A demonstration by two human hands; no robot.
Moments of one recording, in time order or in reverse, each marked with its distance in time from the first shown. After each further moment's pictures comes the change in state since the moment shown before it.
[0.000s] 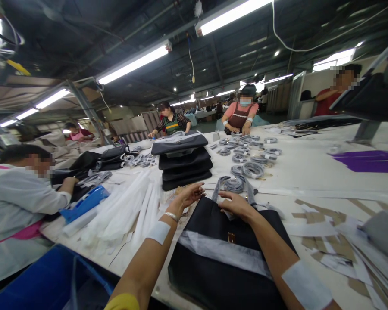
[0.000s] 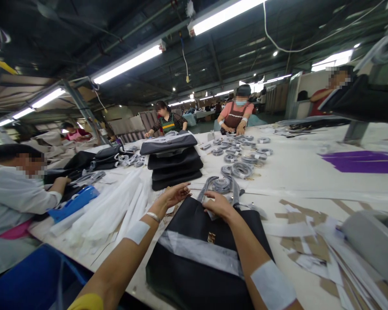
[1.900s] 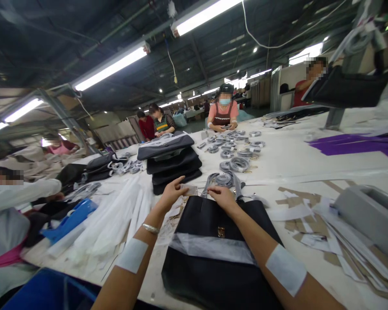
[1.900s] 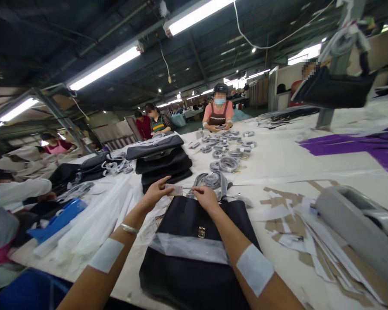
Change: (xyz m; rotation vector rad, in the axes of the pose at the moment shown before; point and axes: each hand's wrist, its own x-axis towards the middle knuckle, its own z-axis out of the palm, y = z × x) left_hand -0.027 0.044 0.002 0.509 0.090 0.094; right_hand 0.011 0.007 0.008 -0.004 0.171 -0.184
